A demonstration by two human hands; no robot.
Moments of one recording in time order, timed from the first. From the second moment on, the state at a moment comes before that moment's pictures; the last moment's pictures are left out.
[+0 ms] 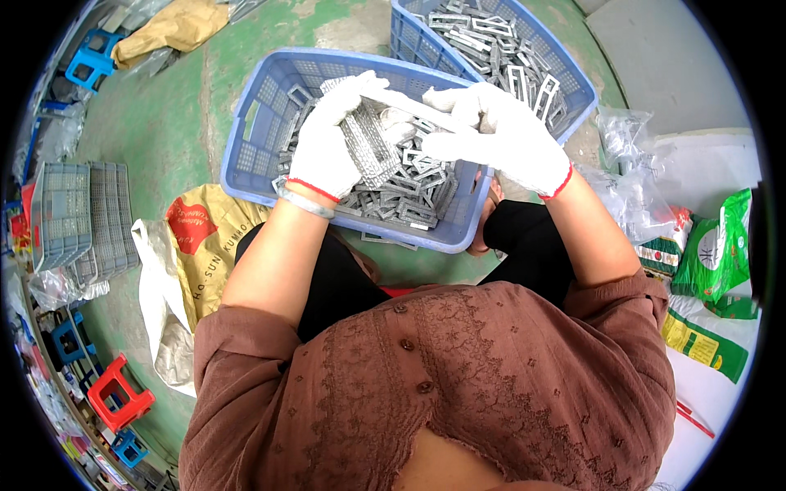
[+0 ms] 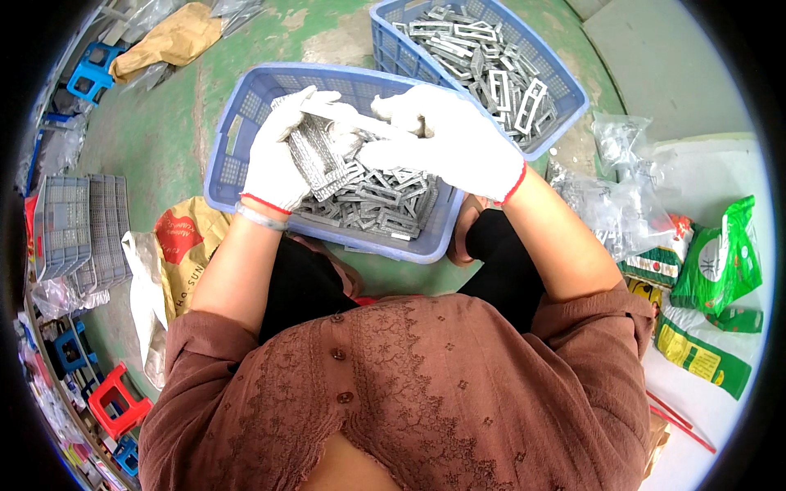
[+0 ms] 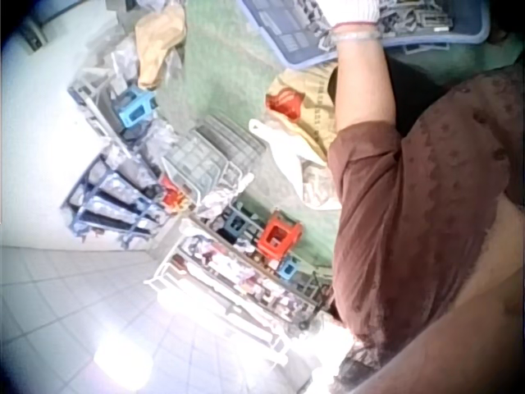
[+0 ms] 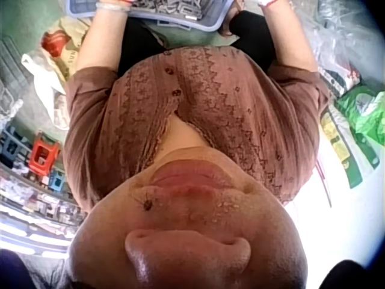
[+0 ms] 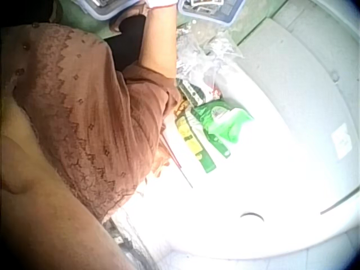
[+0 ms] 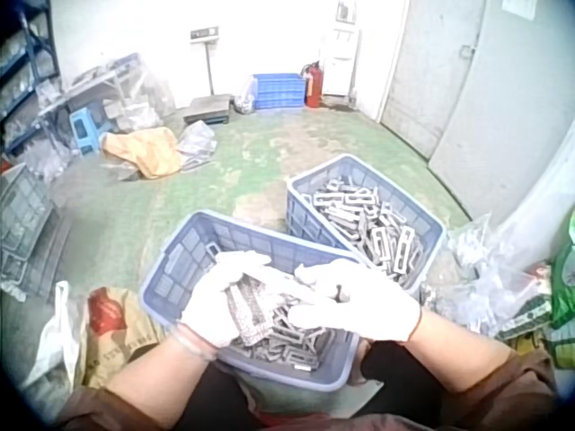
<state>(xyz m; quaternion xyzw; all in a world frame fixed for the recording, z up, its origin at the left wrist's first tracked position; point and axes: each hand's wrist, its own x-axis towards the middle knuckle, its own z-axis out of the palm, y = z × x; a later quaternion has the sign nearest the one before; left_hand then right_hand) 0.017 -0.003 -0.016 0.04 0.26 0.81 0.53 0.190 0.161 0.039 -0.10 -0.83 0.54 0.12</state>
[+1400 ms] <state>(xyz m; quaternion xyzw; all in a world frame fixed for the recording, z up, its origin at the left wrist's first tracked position) 0.026 0.006 -0.027 0.04 0.19 0.74 0.65 0.617 0.300 -0.180 -0.28 -0.91 0.14 -0.26</state>
